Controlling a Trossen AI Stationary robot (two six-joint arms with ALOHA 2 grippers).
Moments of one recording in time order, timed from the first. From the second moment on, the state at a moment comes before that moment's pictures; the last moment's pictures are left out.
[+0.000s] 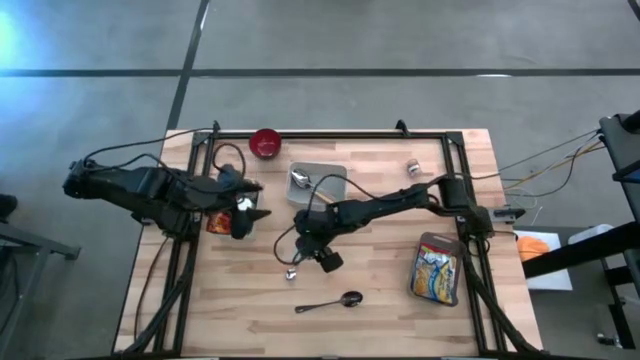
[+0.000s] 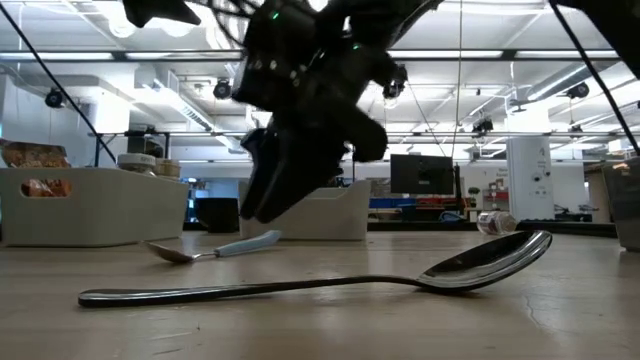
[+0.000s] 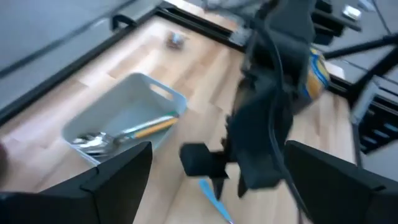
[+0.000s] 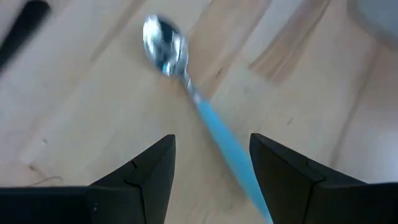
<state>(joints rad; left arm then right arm) -0.23 0.96 1.07 -0.72 -0.39 -0.52 0.07 2.17 1.59 -0.42 -0.22 -0.42</state>
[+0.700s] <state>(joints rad) -0.23 0.92 1.07 -0.76 -0.43 -0.56 0.08 2.41 1.93 -0.74 -0.17 -0.47</state>
